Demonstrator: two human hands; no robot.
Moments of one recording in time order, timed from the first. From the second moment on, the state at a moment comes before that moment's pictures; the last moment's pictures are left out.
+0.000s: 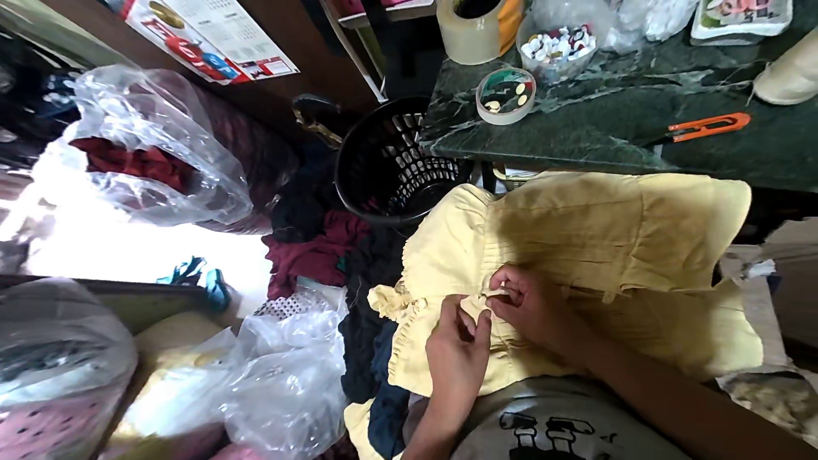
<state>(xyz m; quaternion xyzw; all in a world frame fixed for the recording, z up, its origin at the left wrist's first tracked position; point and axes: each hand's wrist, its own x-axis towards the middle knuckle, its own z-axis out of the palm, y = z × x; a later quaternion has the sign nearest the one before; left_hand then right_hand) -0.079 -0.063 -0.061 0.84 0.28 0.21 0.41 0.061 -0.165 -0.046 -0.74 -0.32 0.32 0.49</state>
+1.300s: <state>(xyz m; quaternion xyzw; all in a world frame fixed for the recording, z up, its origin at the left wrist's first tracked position) -0.078 0.027 -0.051 0.67 0.44 0.15 0.58 0.107 -0.275 -0.026 -0.89 -0.34 -0.04 0.29</state>
